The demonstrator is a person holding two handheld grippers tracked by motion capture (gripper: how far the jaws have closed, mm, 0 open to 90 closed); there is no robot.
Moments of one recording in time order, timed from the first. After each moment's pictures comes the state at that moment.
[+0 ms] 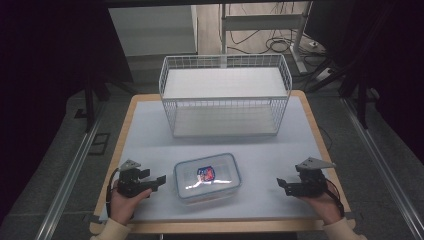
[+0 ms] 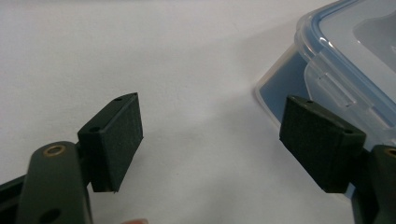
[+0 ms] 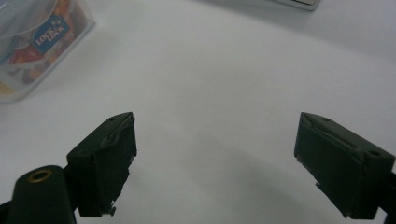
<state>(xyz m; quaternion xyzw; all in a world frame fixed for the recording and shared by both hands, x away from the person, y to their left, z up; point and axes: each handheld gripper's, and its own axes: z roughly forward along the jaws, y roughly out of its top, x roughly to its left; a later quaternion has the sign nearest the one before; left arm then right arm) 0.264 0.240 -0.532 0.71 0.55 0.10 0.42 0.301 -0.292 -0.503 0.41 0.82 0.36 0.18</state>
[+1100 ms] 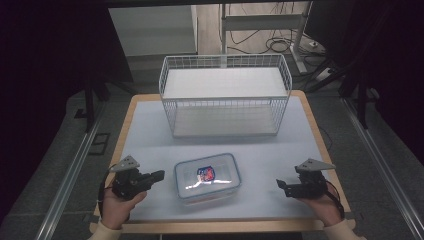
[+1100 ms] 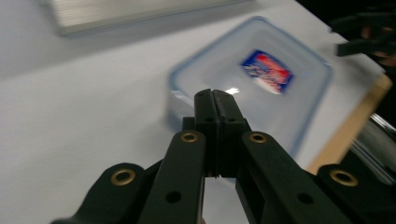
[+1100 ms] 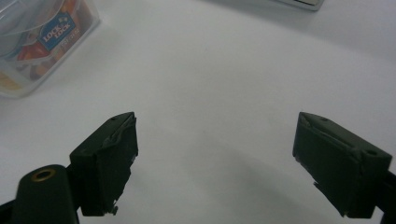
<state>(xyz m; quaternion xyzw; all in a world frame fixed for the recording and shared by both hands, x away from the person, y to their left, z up) 0.231 0.214 -0.461 0.76 0.44 0.07 0.47 0.296 -0.290 -0.501 0.41 0.82 0.36 0.19</state>
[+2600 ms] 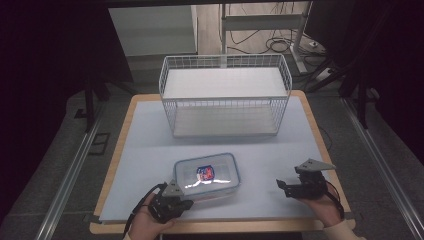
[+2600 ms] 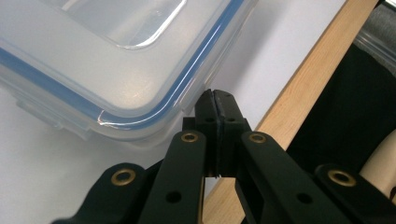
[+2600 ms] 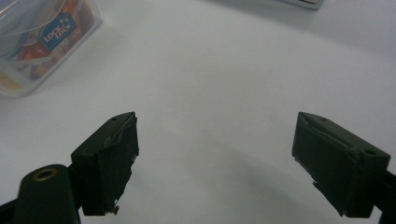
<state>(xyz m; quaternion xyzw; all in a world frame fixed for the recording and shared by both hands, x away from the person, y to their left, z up) 0.216 0.137 -0.506 0.86 0.37 0.04 0.34 0.295 -0.290 -0.501 0.41 0.82 0.36 0.18</state>
